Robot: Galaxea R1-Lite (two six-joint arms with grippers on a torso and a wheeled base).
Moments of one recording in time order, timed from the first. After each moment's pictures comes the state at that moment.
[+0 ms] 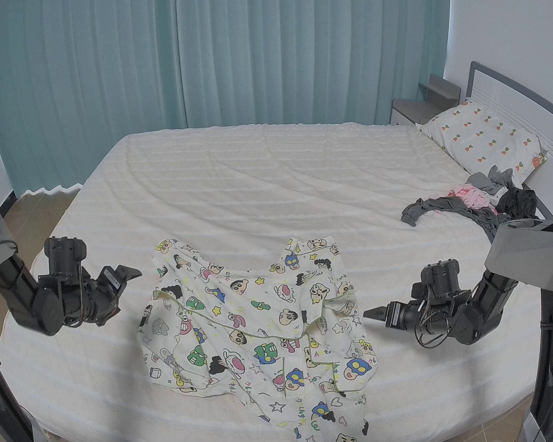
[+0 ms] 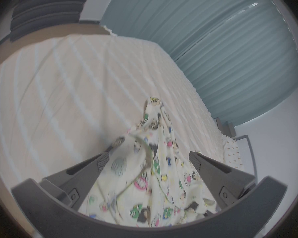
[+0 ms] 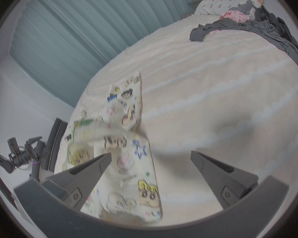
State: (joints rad) left arm 0.06 1.95 -0.50 -0.78 -0.20 -0.93; right arm 0.26 2.34 -0.69 -0.87 0.21 0.44
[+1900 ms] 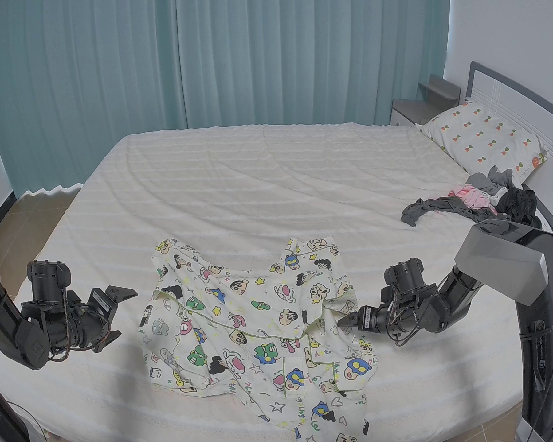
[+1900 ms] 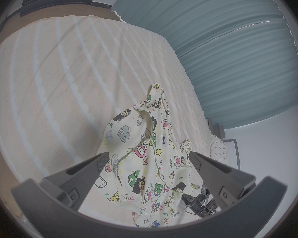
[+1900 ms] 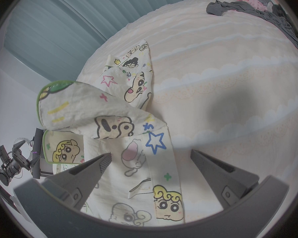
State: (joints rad) left arm 0.05 1.85 -0.31 -0.89 -0.25 -1.01; right arm 0.35 2.46 -1.03 -0.53 0.21 0.49
